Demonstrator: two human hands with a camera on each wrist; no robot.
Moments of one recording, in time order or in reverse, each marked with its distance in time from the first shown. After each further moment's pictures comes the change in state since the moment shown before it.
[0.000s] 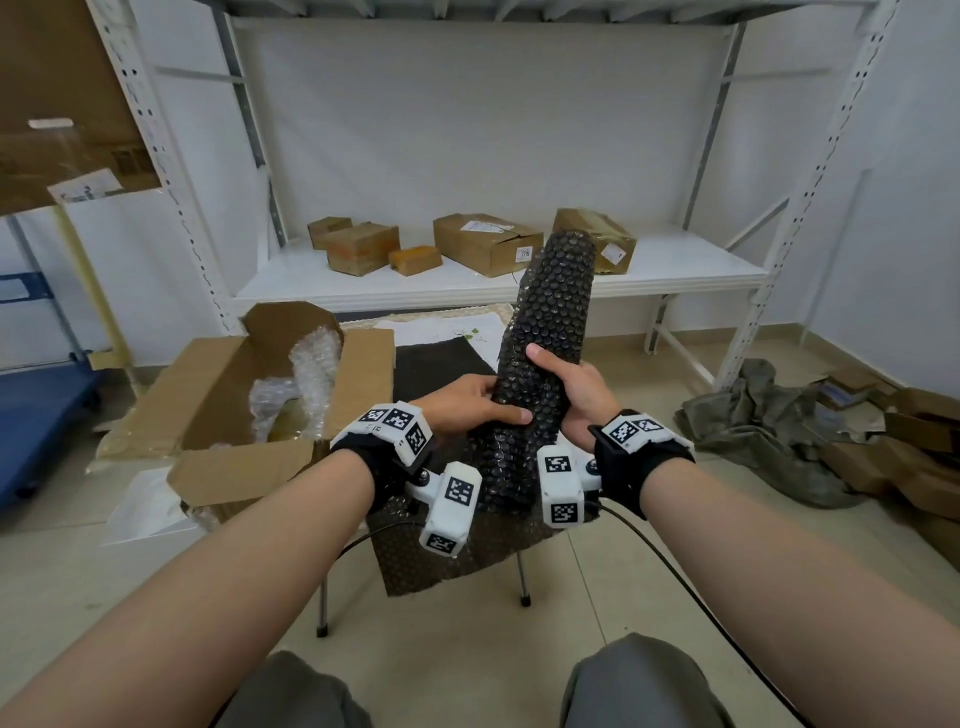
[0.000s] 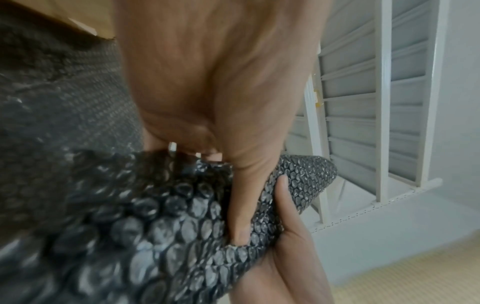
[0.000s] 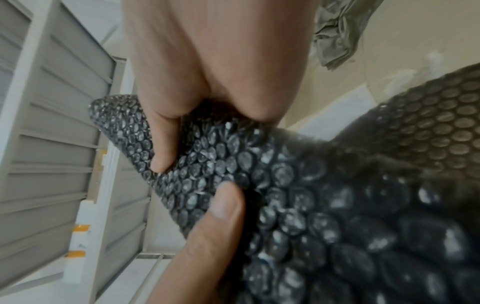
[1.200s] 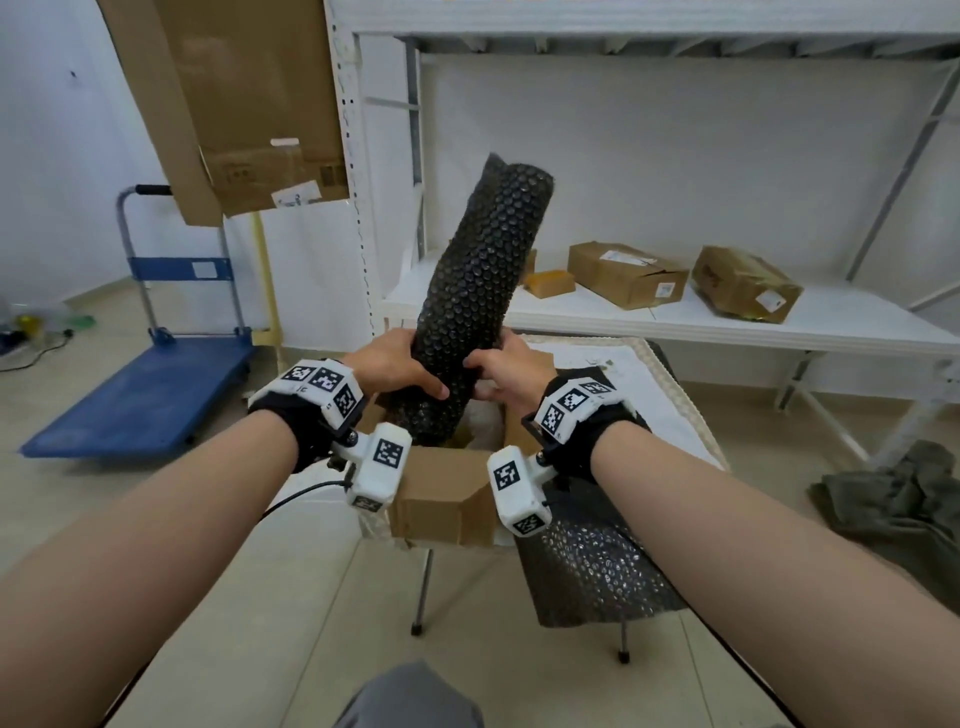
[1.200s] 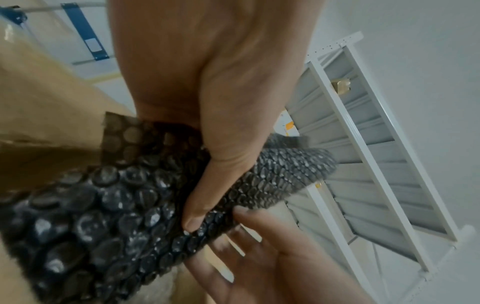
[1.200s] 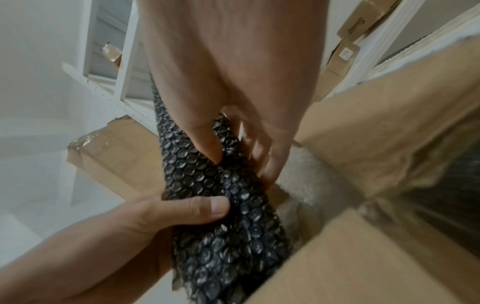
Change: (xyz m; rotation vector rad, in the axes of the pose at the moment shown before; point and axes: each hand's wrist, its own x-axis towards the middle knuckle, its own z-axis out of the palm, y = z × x) left_hand -0.146 -0.041 -0.213 0.332 0.574 -0.112; right_hand -0.004 0.077 0.256 -0.542 -0.356 0.054
